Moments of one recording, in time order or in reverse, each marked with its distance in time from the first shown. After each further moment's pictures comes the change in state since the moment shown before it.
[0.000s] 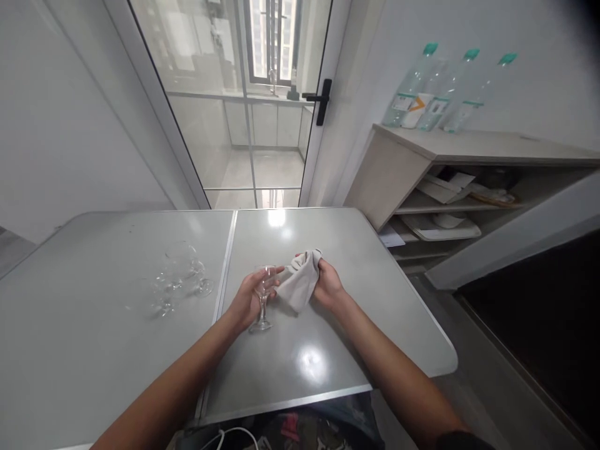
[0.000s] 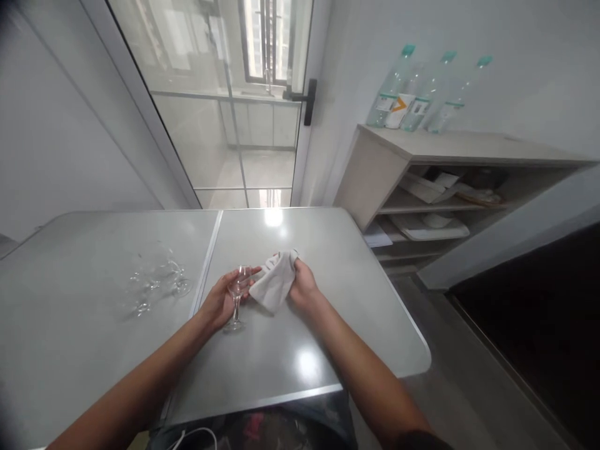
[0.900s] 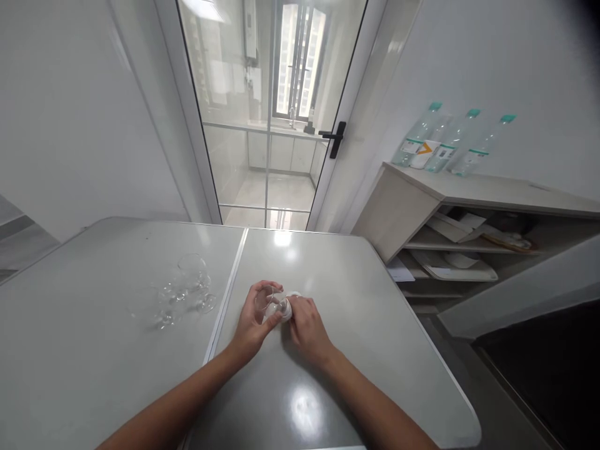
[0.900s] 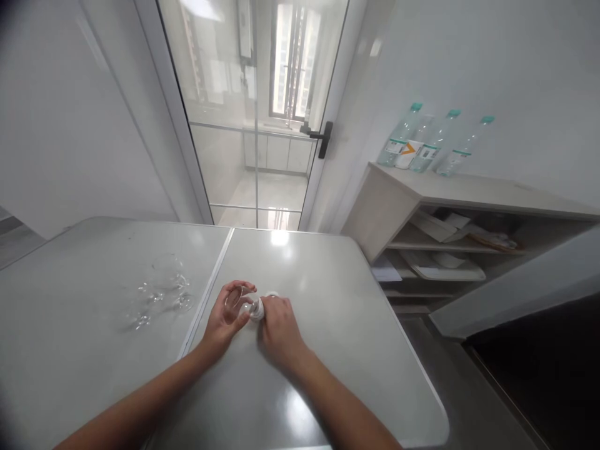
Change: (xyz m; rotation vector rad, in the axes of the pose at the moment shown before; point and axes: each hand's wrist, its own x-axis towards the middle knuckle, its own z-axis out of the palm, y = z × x) left_hand -0.013 -0.014 0.002 0.344 -0.104 0.559; right_hand -0.027 0.042 0.009 -1.407 -0.293 -0.727
